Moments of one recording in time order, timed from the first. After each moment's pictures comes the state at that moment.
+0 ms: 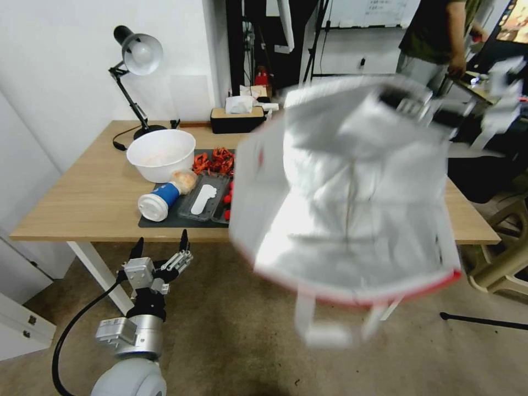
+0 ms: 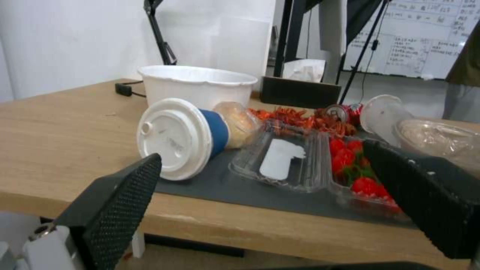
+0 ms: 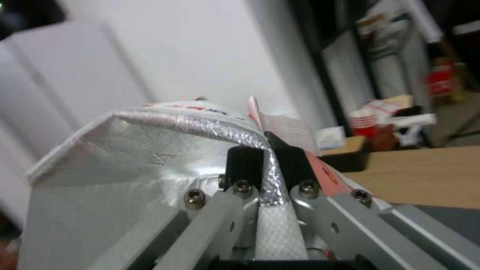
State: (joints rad) left arm 1.71 -1.35 -0.47 -2.21 -0.31 -0.11 -0.23; right arm -1.34 0.18 1.12 2.13 2.12 -0.32 0.01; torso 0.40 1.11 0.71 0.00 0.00
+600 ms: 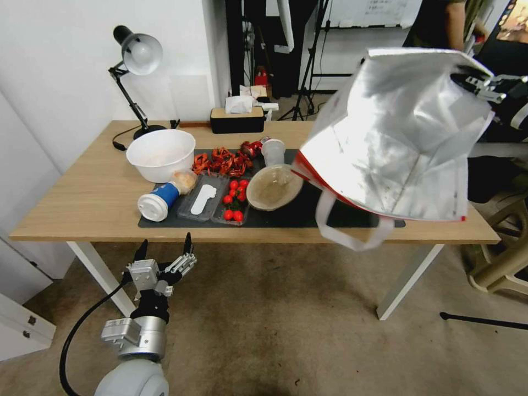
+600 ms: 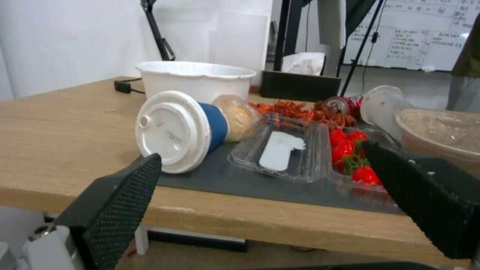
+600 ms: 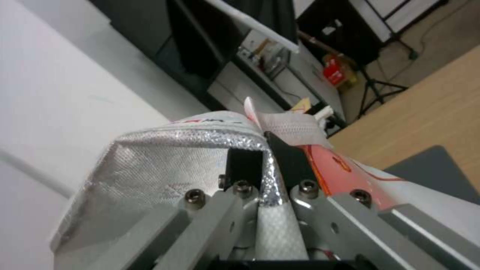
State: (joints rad) left arm 1.71 -1.35 -0.47 -2.21 -0.29 -0.11 -0.23; right arm -1.25 0.31 0.98 1.99 2.23 -0.24 0.23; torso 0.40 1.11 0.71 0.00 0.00
